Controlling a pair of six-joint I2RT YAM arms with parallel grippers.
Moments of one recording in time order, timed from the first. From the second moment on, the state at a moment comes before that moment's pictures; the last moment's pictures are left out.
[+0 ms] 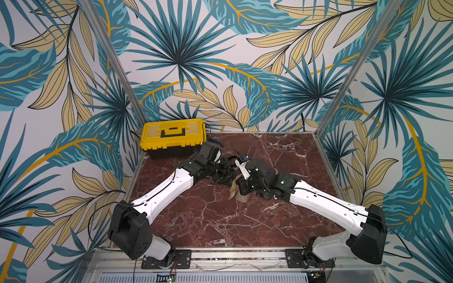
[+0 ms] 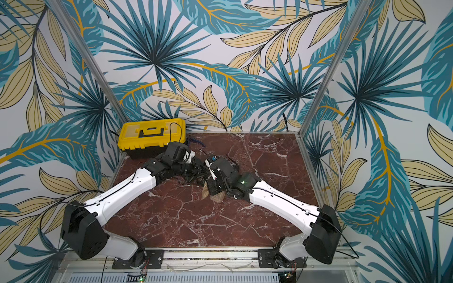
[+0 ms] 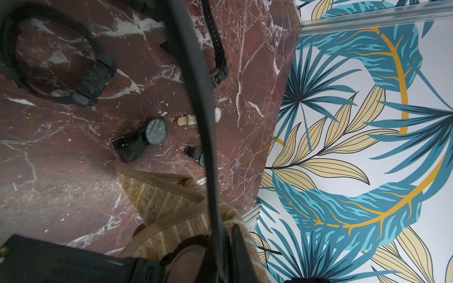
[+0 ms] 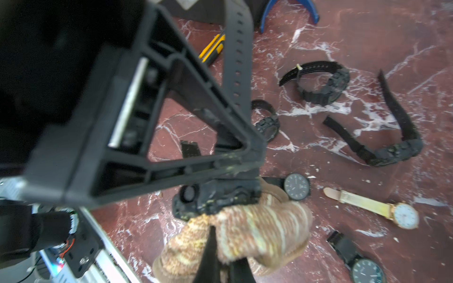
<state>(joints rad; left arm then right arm) -0.56 1.47 1.23 -0.51 0.47 -1.17 0.87 1.41 1.21 -0.56 0.03 0.36</state>
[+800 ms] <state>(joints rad) -0.54 1.44 1.19 -0.46 0.50 -1.18 0.82 1.40 1.19 -0.58 0.13 0.42</state>
